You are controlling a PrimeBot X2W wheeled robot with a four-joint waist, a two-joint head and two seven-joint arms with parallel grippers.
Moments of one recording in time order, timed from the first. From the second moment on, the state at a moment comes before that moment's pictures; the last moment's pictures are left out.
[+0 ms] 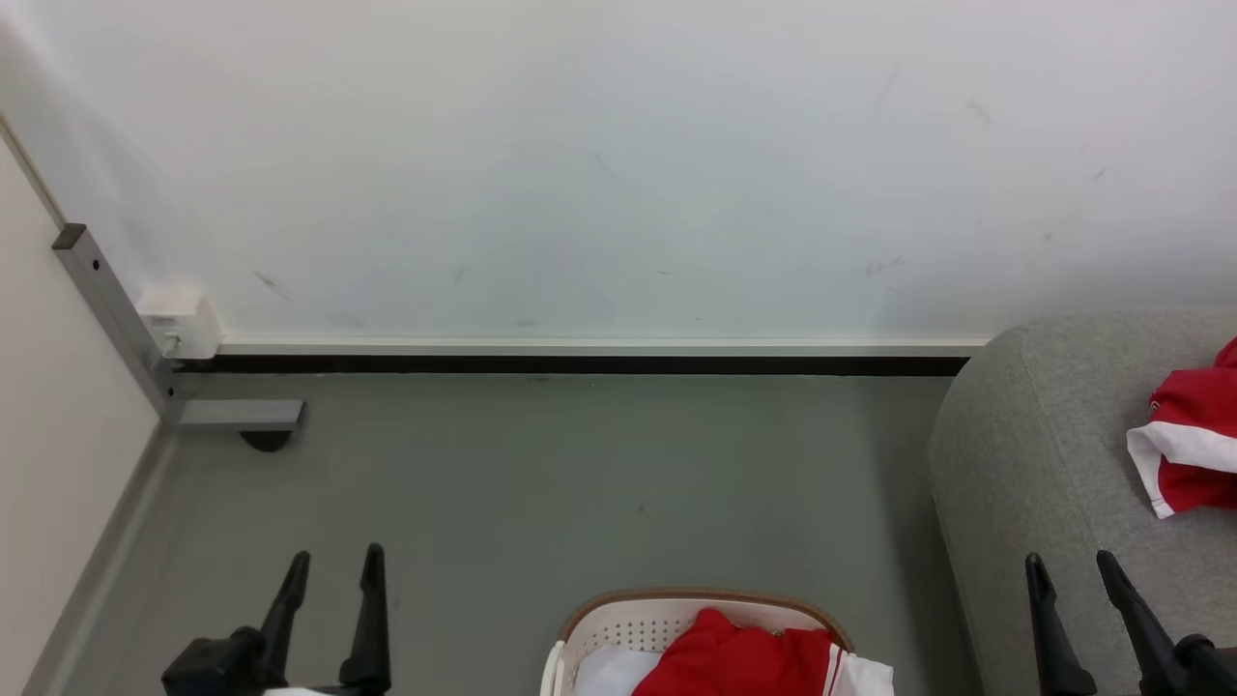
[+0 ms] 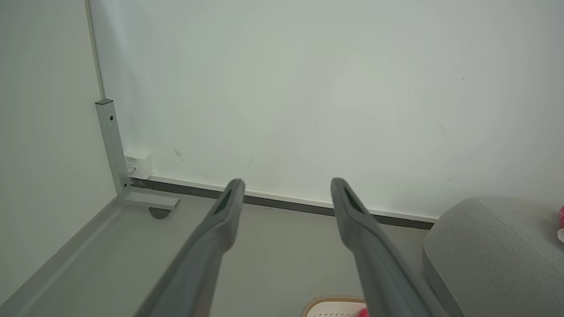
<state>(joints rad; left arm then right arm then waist) -0.03 0.15 -0.11 0.20 -0.34 0.02 -0.26 -0.02 -0.18 0.07 0.26 0.38 0.13 -0.26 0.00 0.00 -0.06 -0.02</state>
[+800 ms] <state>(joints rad) -0.02 0.06 0.02 0.23 -0.20 -0.09 -0.26 -0.04 -0.12 0.07 0.26 0.34 0.13 -0.26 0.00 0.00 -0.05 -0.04</state>
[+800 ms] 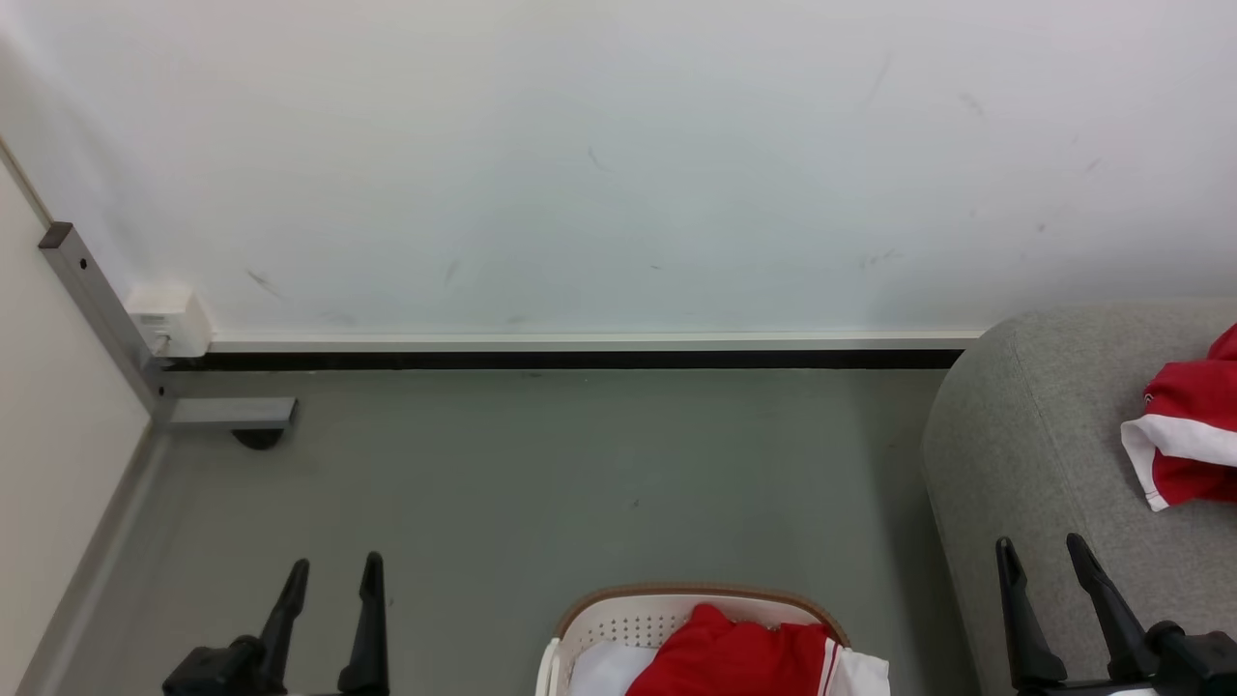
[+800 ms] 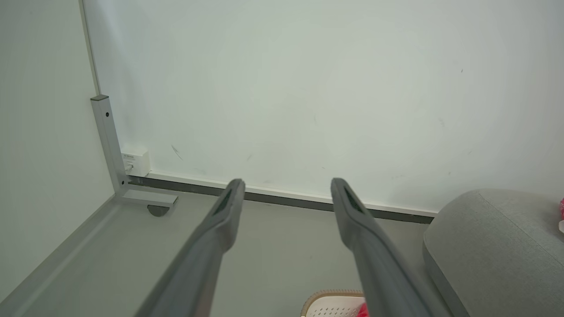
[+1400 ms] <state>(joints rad) -0.05 0.05 0.00 0.23 -0.19 -0.11 -0.26 -0.08 -0.14 0.08 0.27 0.34 0.13 -0.26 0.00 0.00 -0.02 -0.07</state>
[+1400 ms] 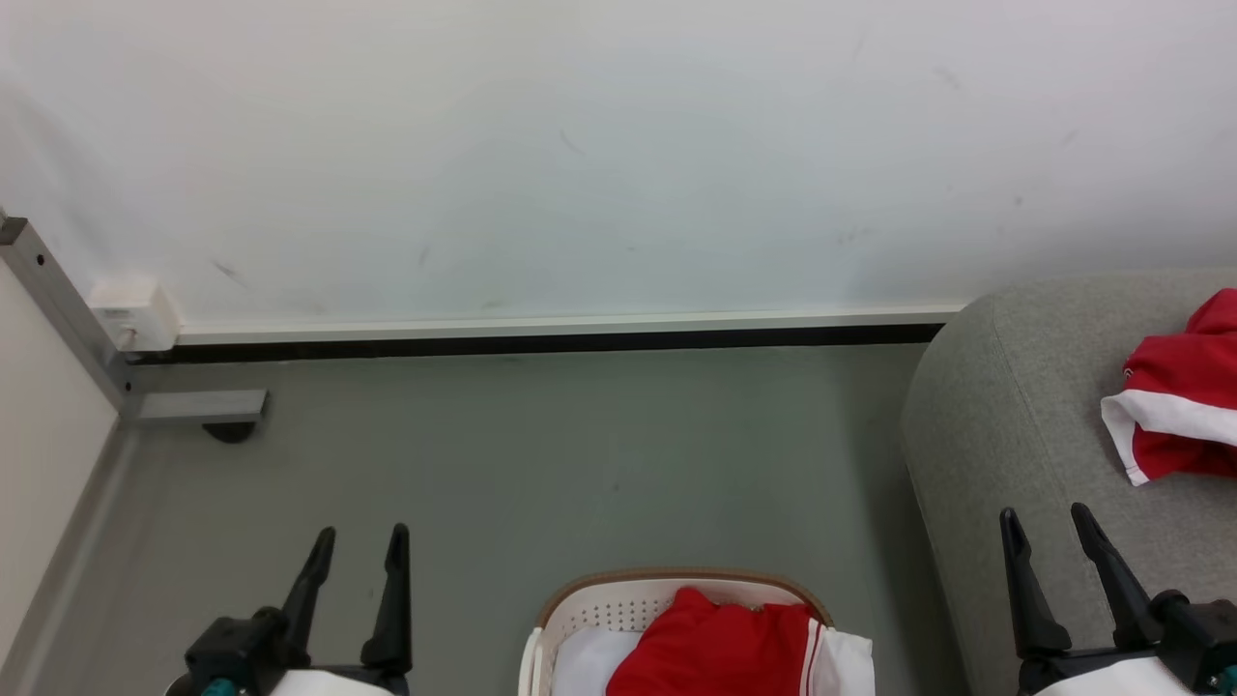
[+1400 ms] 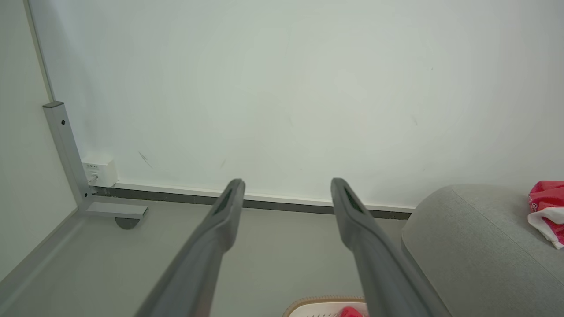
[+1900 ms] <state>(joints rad) -0.24 0.06 -0.19 0.32 -0.18 -0.13 -0.26 -0.24 -0.14 0.06 0.24 0.33 0.13 -0.26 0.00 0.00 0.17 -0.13</state>
